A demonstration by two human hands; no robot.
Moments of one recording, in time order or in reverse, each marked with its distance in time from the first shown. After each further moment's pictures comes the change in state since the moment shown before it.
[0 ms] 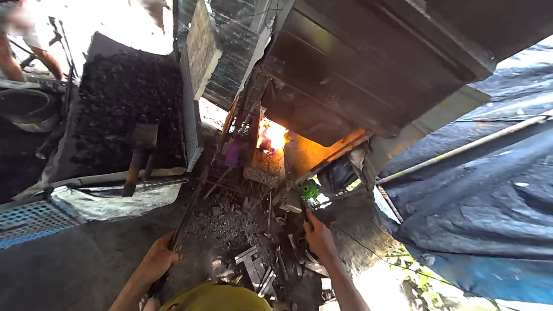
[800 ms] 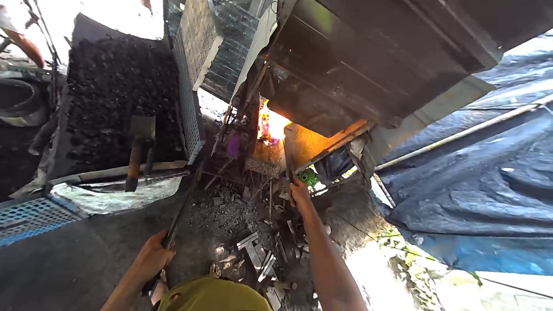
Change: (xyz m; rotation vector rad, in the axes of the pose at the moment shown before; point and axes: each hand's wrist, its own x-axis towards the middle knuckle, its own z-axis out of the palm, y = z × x) left_hand -0.007 -0.009 -0.039 0.087 -0.006 -0.002; right_hand 0.108 -0.053 0.042 0.641 -0.021 0.192
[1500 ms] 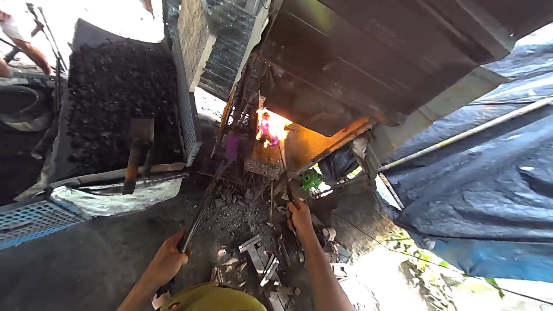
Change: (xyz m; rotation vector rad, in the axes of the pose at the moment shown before) left_hand -0.001 0.025 0.046 0.009 -0.080 0.066; right_hand -0.054 0.045 -0.003 0.193 -0.030 -0.056
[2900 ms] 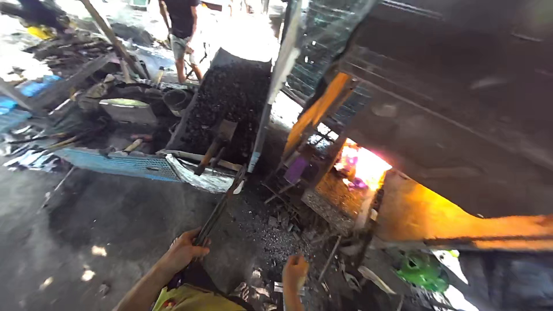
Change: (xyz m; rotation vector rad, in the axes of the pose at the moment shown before) left_hand -0.018 0.021 0.044 -0.350 0.407 -0.121; right_hand 0.063 0.128 0.119 -0.388 -0.157 -0.168
